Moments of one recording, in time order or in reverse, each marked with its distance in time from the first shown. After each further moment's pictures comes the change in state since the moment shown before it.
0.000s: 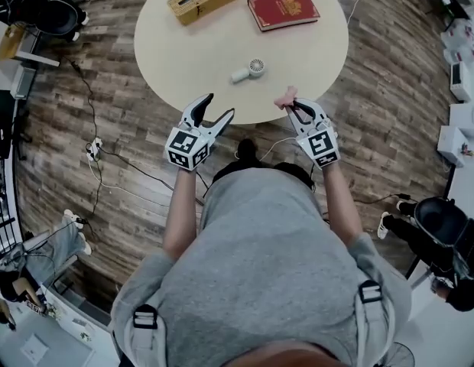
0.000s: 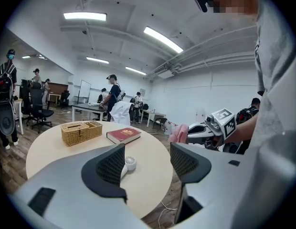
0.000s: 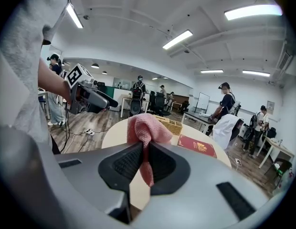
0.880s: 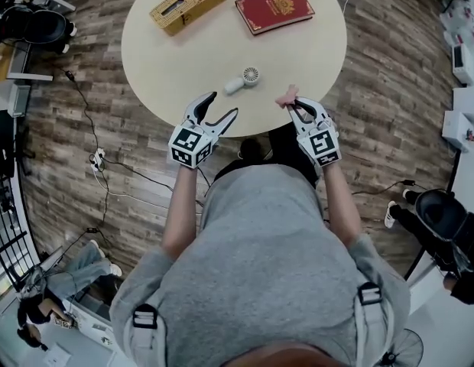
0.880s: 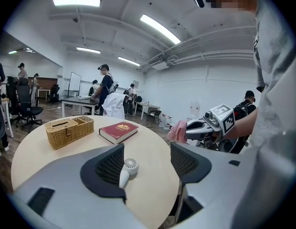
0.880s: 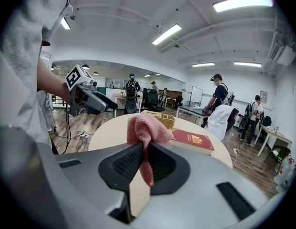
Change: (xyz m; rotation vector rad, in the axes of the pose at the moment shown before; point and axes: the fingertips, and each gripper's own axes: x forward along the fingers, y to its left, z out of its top) left arm 0.089 0.033 0.001 0.022 0.106 -0.093; right arm 0.038 -0.063 -0.028 0.100 0.037 -0.046
